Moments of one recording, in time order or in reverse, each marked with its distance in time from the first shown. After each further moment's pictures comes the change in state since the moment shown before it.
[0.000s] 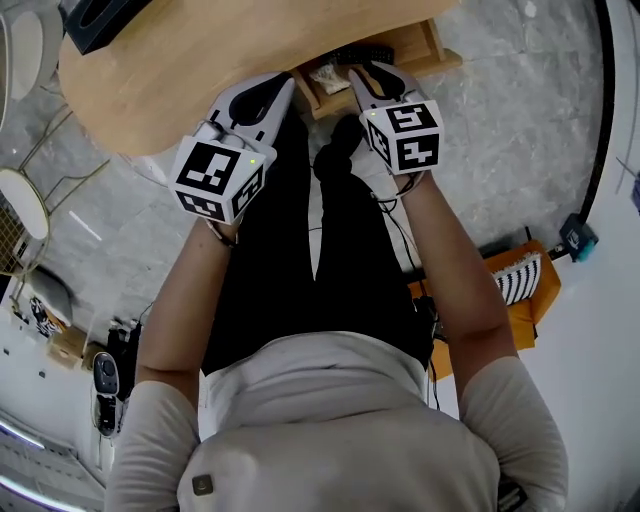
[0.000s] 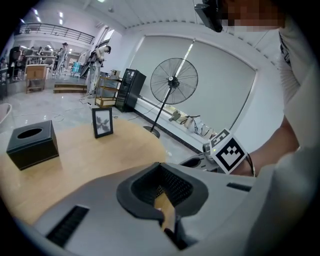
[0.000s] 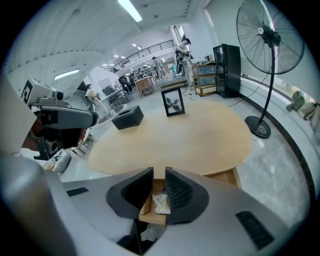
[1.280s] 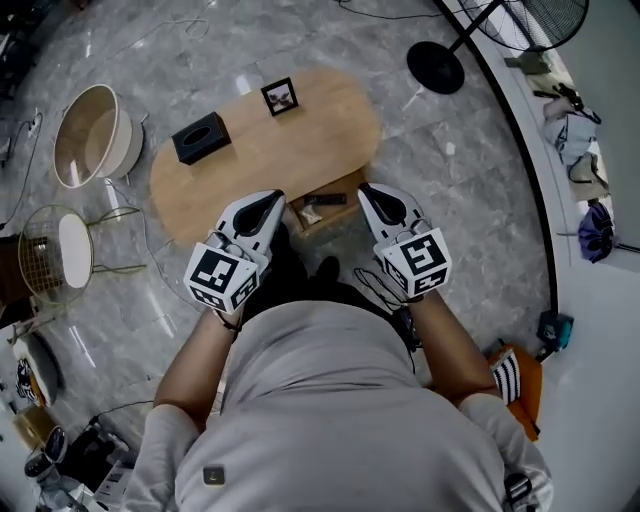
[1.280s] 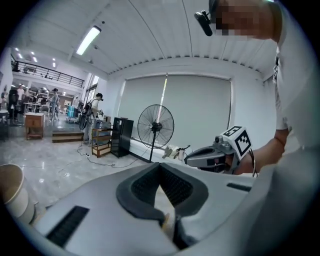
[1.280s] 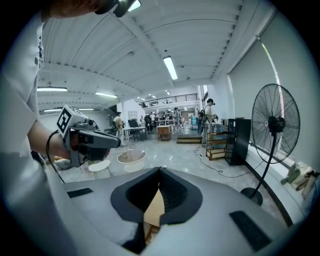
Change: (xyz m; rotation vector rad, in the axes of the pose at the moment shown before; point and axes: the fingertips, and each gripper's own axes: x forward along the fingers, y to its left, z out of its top) left arm -0.242 -0.232 0.241 0.252 -0.362 0.049; right arm -0.424 0.113 0.192 -0.356 -0.544 0.051
